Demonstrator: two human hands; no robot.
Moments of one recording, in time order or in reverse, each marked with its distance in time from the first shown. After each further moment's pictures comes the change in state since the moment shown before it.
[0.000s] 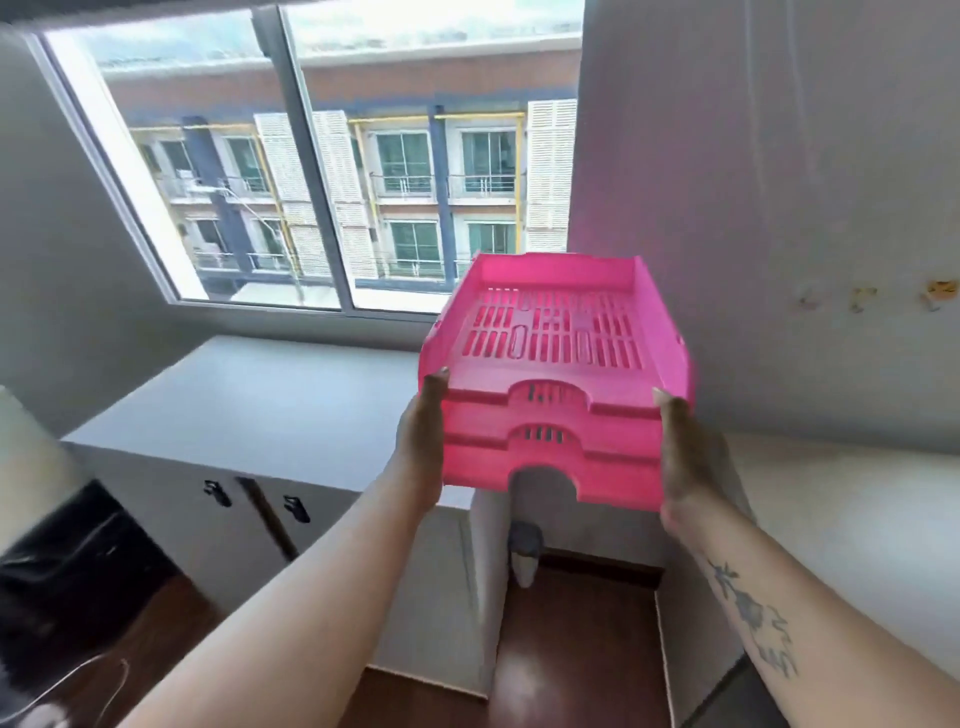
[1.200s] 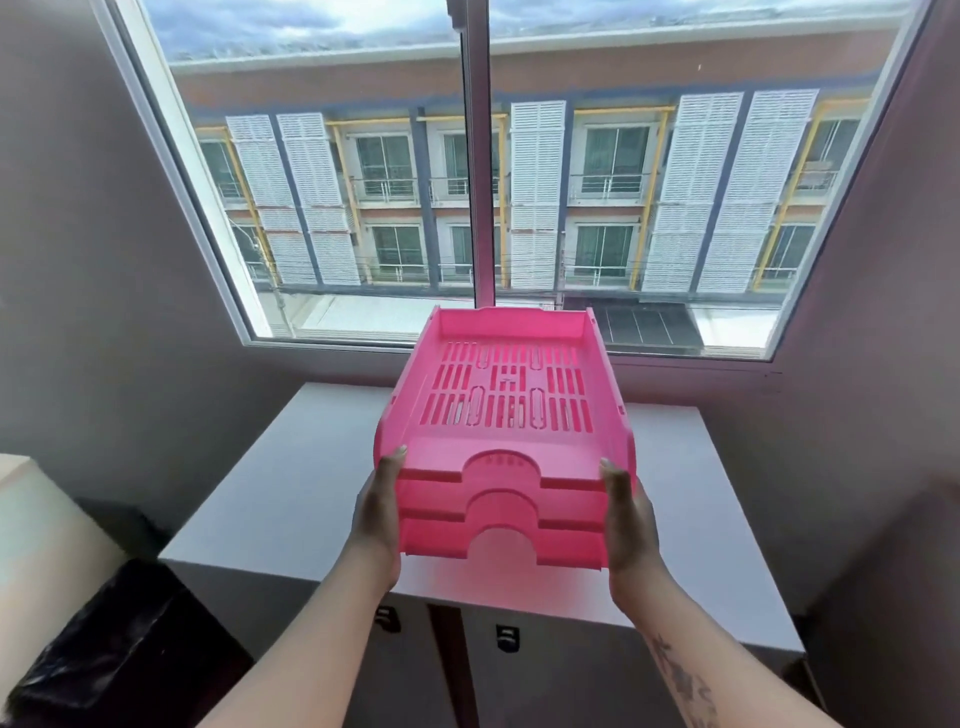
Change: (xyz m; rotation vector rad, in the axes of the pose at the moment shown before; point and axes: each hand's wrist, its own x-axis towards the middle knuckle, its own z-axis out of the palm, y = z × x) left_hand 0.228 0.067 -0.392 0.052 -0.037 -0.057; right_hand 0.010 0.140 0.427 0.030 -0.085 0.049
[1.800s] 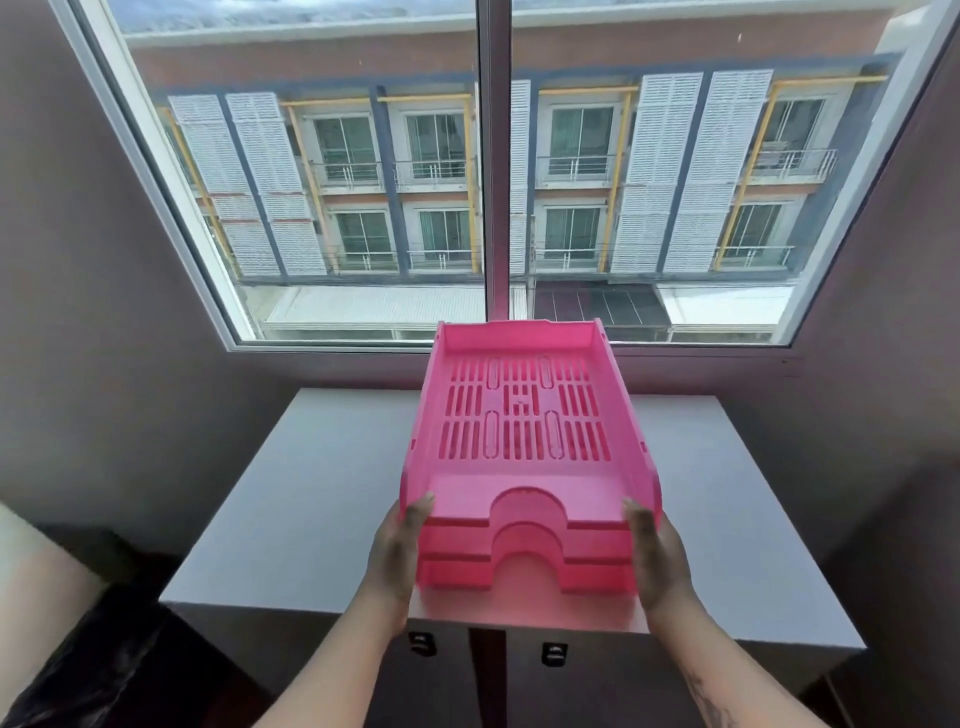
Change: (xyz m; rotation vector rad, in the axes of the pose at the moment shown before) left_hand 0.027 -0.019 -0.051 0.195 -0.163 -0.035; right_hand -0.007 0.031 0.025 -0.283 0.132 0.049
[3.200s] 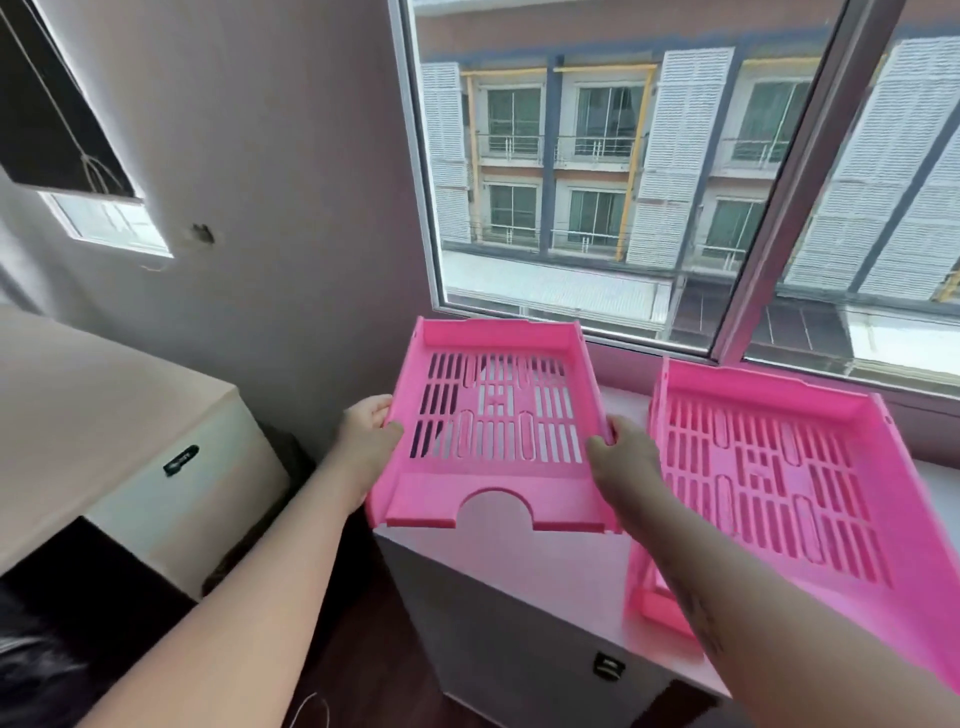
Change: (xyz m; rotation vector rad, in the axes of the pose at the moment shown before) left_hand 0.015 0.090 -0.258 0.329 0.594 0.048; right_hand 0.048 -0.059 0.281 -0.430 -0.207 -0.151
